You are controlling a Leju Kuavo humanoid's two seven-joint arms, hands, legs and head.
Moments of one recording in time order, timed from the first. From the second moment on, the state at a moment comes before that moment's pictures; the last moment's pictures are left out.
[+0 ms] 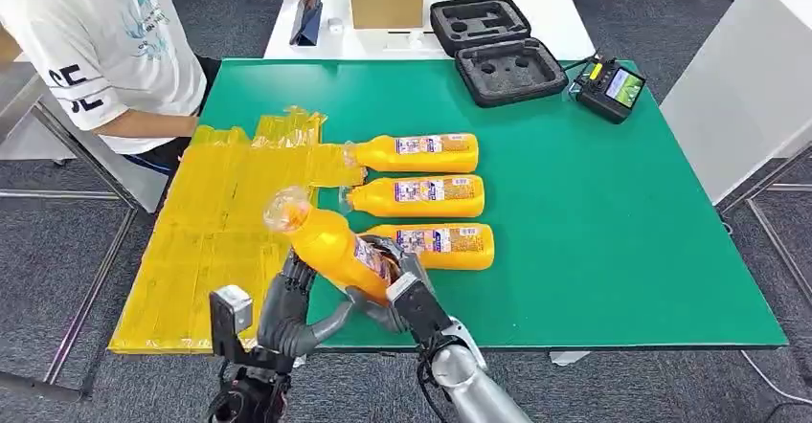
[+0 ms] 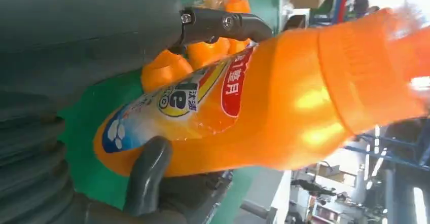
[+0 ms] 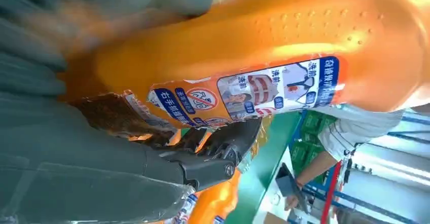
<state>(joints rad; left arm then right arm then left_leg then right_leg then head) 0.03 -0.16 -0.27 -1.42 0.22 0.00 -0.52 -0.26 0.22 0.36 -0.96 0.21 -0.24 -0.61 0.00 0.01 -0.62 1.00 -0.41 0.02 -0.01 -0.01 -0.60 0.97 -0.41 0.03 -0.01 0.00</state>
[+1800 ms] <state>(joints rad) -0.09 -0.11 -0.13 -1.42 0.01 0.47 -0.68 -0.18 0.18 0.54 -1.46 0.15 -0.12 -0.70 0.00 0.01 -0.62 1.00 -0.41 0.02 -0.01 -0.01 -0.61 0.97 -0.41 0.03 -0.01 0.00</state>
